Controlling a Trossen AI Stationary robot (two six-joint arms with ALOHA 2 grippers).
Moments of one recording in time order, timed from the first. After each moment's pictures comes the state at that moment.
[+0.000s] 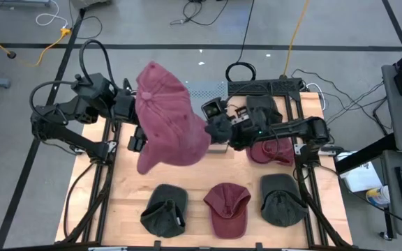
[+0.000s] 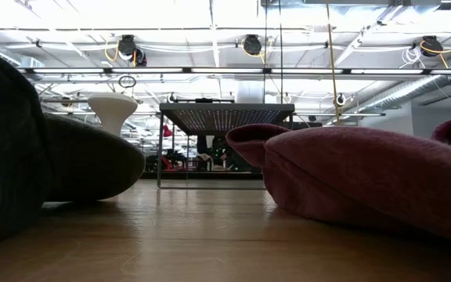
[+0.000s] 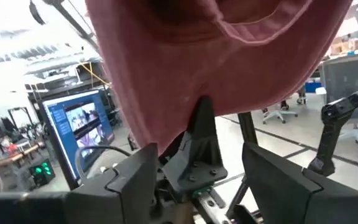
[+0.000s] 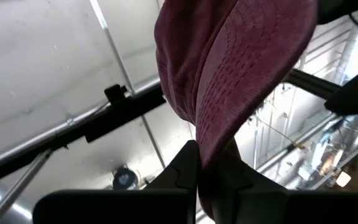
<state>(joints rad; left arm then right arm) -0.05 1.27 1.64 -0.16 0.24 0.27 0.07 1.88 1.64 1.40 -0.36 1.74</state>
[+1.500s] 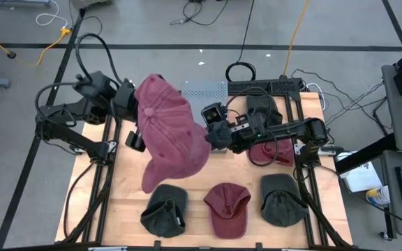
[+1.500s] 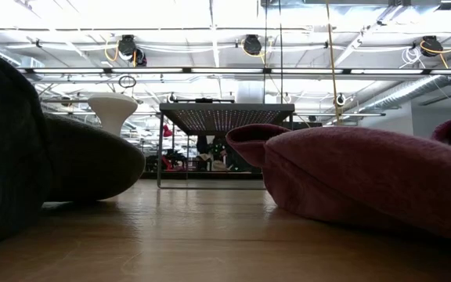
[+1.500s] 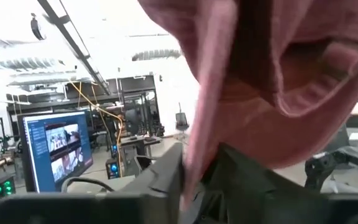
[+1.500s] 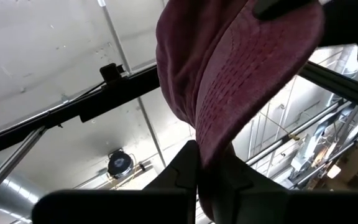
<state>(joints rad) -0.05 1.31 1.64 0.05 0.31 0.06 0.08 1.89 1.64 1.41 -0.41 1.68</state>
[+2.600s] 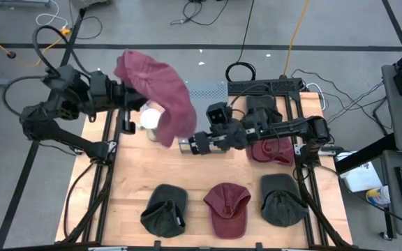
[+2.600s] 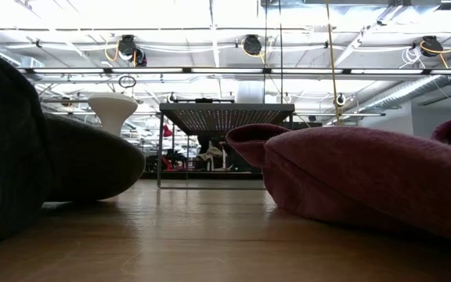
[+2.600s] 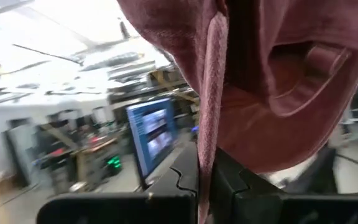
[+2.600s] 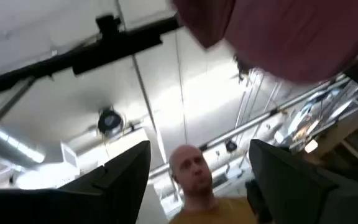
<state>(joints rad) -0.03 1.15 1.64 -0.17 -0.06 0.26 0.06 1.87 1.63 1.40 -0.60 1.59</state>
